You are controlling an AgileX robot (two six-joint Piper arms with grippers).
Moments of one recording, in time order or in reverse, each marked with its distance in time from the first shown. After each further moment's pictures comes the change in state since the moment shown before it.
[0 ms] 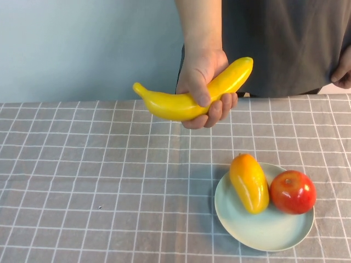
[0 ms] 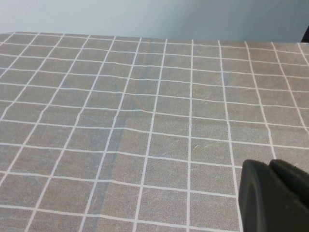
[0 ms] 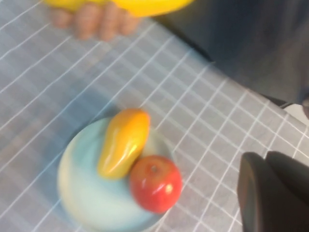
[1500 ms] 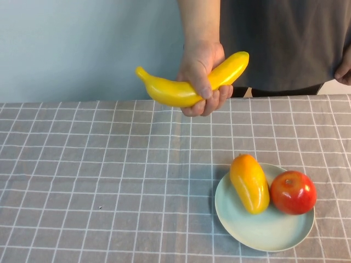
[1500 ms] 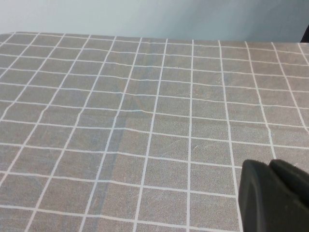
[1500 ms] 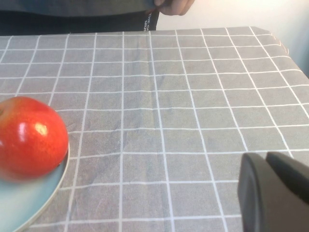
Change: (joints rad) right arm -0.802 -0.917 1.247 0.297 -0.698 -0.029; left arm 0.000 0.000 0.000 0.001 0.000 0.000
